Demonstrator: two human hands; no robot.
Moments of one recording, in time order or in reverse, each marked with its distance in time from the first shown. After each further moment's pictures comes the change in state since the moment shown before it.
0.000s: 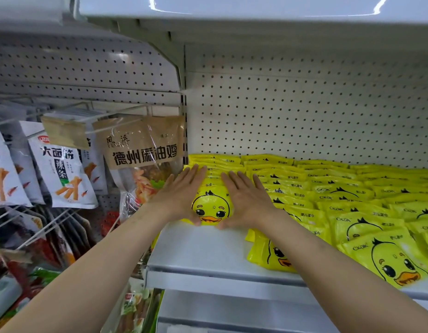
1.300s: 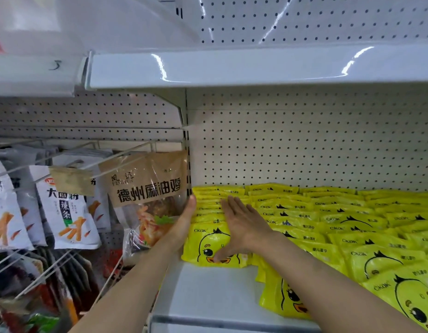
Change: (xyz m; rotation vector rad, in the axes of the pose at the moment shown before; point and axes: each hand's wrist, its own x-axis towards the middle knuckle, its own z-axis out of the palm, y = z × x) left_hand 0.017 0.010 0.006 -1.562 0.012 -0.287; right_hand 0.032 -0.007 -0.002 0.092 -0.043 -0.023
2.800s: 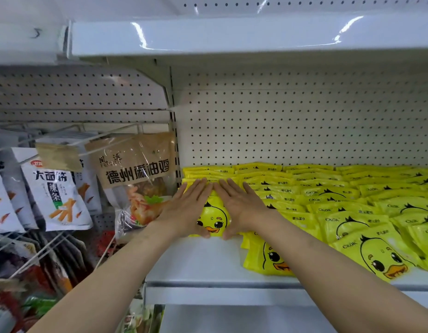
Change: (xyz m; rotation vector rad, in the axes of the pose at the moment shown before) left_hand -0.010 -0.006 0.006 1.732 -0.054 0.489; right_hand -0.030 0.013 -0.003 -0.115 -0.020 -0.020
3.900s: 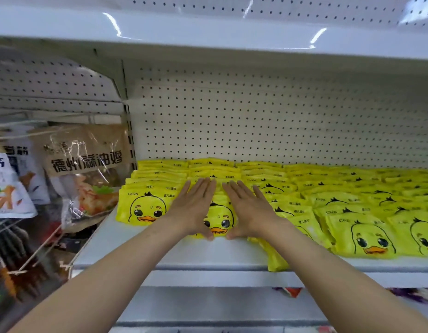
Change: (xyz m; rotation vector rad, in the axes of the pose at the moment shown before) left_hand 0.036 0.166 -0.034 -0.022 -0.056 -0.037; right_hand -0.116 0.117 0.012 0.002 0.049 0.096
